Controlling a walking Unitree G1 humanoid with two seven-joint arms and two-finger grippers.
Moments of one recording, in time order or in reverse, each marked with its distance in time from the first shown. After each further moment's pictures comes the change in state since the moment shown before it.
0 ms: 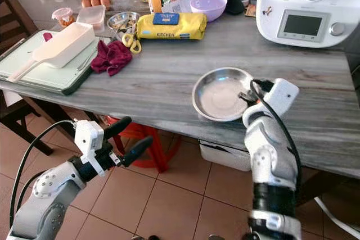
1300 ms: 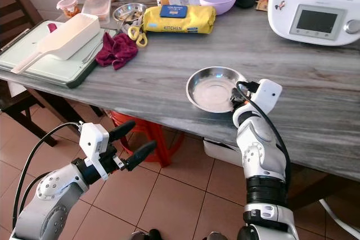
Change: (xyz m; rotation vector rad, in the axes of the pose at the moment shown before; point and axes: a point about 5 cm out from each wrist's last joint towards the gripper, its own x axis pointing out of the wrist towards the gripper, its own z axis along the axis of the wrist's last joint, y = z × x) left arm 0.002 -0.006 -0.005 -0.003 0.029 -0.017; right arm 0.011 0.008 -0.018 -0.058 0.035 0.101
